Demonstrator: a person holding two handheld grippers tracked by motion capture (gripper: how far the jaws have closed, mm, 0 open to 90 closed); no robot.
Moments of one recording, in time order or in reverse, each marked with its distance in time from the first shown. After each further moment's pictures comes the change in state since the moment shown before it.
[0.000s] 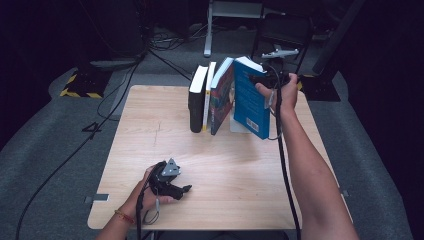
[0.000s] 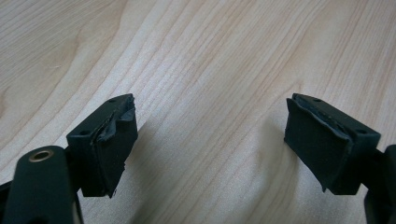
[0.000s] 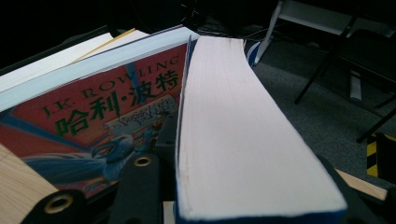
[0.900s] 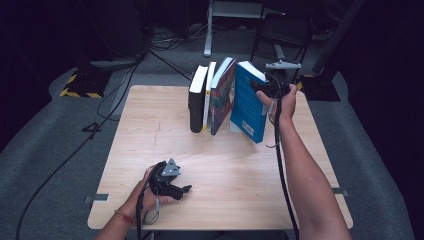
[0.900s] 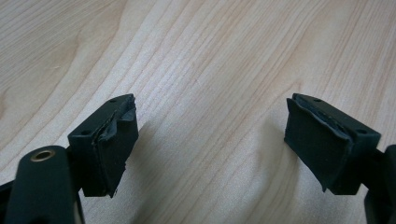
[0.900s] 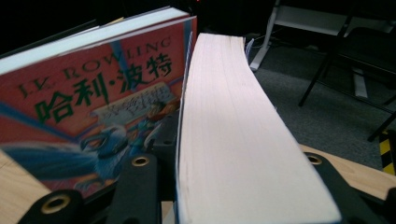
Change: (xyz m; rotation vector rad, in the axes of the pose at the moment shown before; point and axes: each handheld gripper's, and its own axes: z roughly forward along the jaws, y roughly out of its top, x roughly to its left) left arm 0.000 0.000 0.000 -0.002 0.002 0.002; right arm -0.005 -0.036 0.005 -0.067 0.003 0.067
